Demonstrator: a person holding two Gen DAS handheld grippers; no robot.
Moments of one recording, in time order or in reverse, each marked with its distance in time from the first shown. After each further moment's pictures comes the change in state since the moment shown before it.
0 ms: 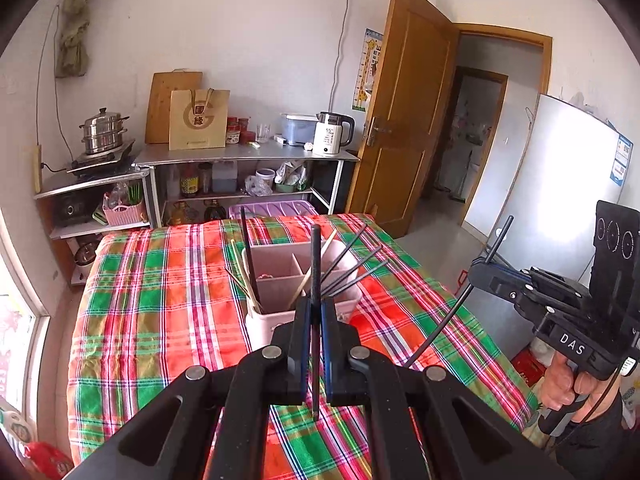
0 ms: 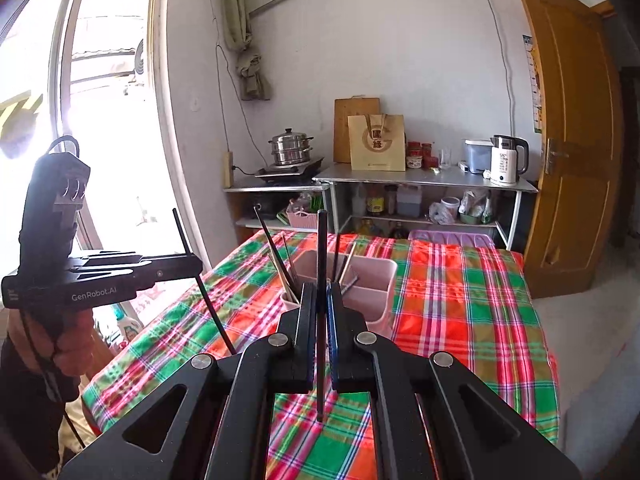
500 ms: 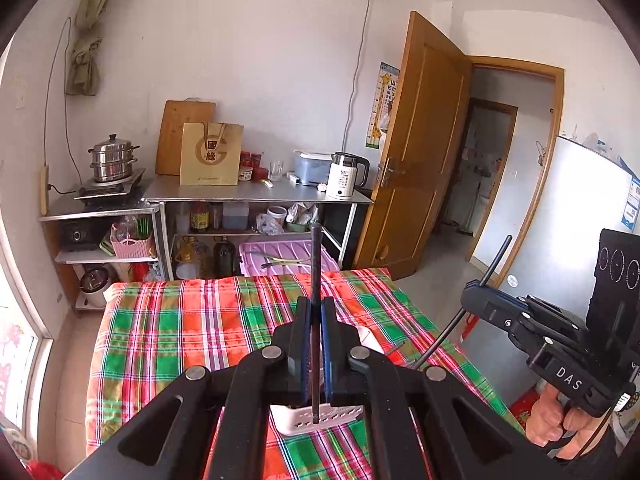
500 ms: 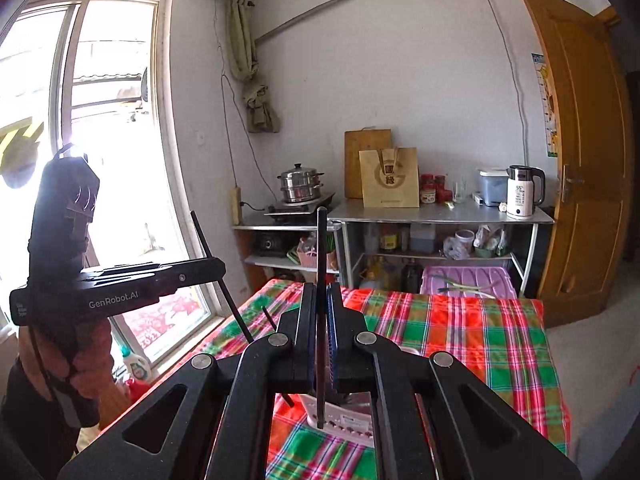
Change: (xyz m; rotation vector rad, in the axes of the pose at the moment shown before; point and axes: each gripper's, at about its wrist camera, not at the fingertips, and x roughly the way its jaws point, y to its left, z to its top) left arm 0.012 0.034 0.089 -0.028 -0.108 0.019; right arm 0.043 -0.002 0.073 0.020 -0.104 0.034
